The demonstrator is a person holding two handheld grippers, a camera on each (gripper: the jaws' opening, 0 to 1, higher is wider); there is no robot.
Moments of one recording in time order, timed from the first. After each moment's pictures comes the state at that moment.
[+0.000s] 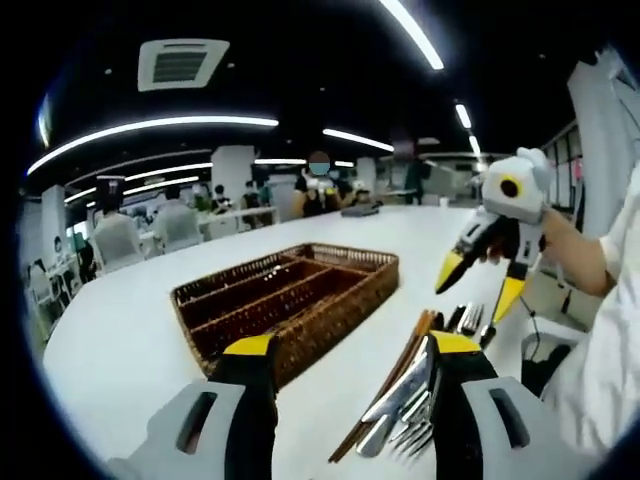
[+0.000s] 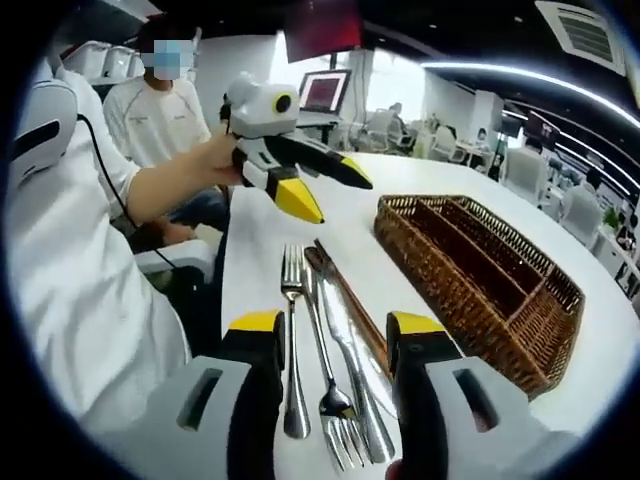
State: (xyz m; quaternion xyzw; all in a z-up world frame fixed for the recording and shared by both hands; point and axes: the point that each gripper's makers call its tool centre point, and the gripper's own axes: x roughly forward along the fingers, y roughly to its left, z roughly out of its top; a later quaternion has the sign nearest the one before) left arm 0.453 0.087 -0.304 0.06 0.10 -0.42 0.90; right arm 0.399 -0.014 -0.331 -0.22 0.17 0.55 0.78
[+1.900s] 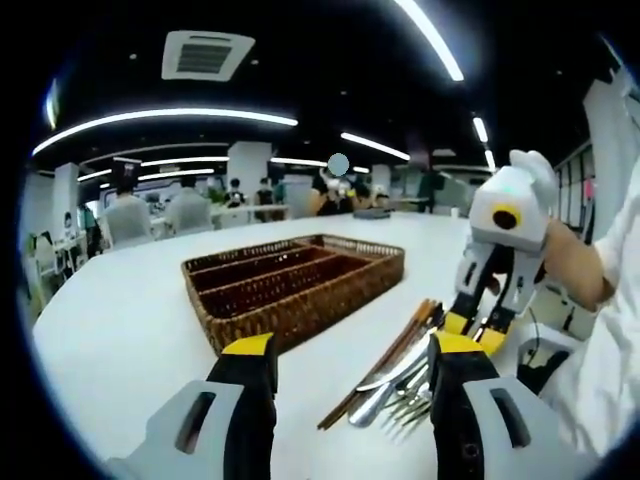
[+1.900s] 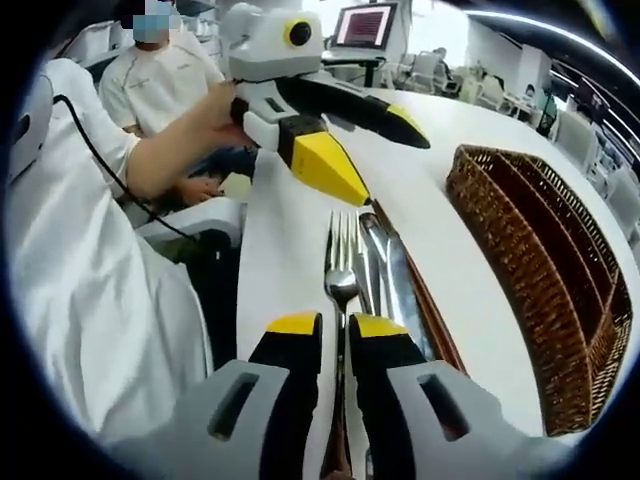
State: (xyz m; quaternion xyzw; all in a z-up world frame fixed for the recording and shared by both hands) left arm 0.435 0.096 -0.323 0.02 0.10 -0.40 0.91; right arm 0.378 0.038 -0.385 -0.28 0.29 0.59 0.70
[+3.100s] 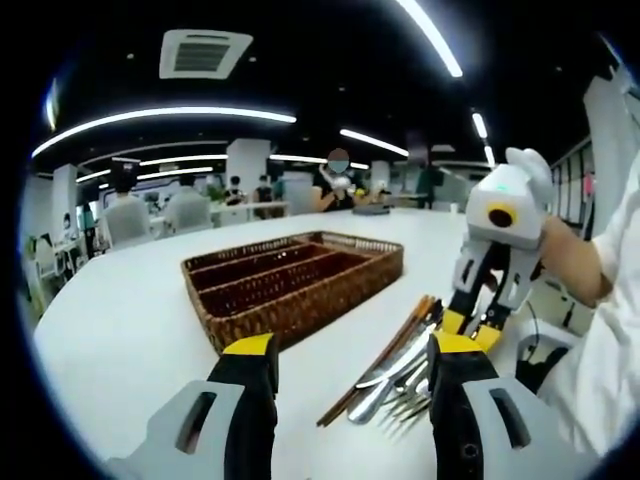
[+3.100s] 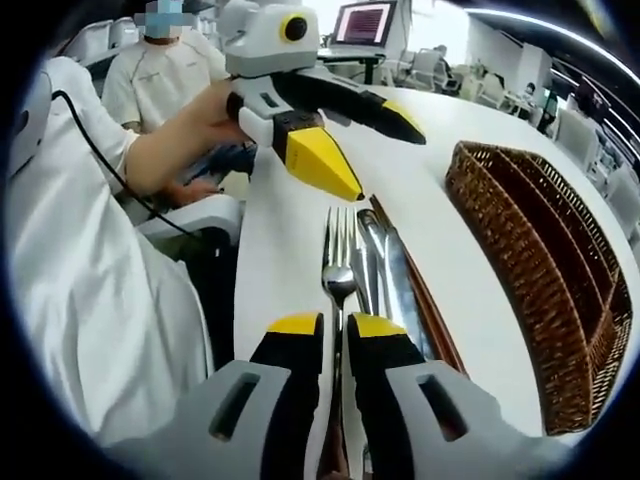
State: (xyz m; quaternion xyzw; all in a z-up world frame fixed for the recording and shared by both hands) left arm 0.439 0.107 -0.324 0.03 0.11 -0.40 0.91; right arm 0.378 0.036 -0.387 -0.28 0.29 0.59 0.70
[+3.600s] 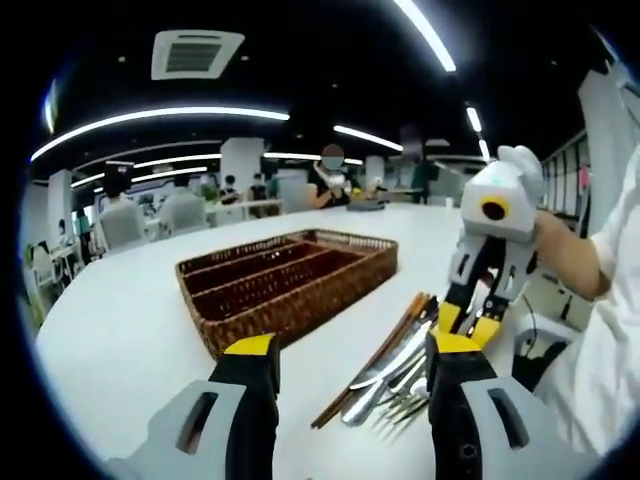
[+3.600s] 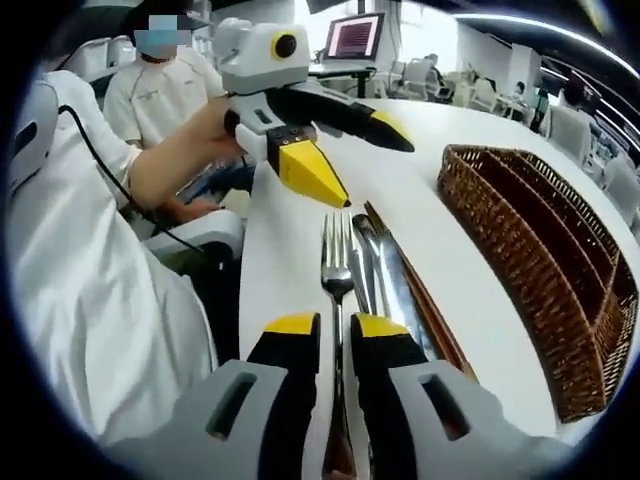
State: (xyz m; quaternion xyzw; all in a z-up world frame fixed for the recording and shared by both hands) left arm 0.435 0.098 -0.323 0.05 0.11 -0.41 0.91; right arm 0.377 0.028 -0.380 -0.23 0.28 0.60 0.72
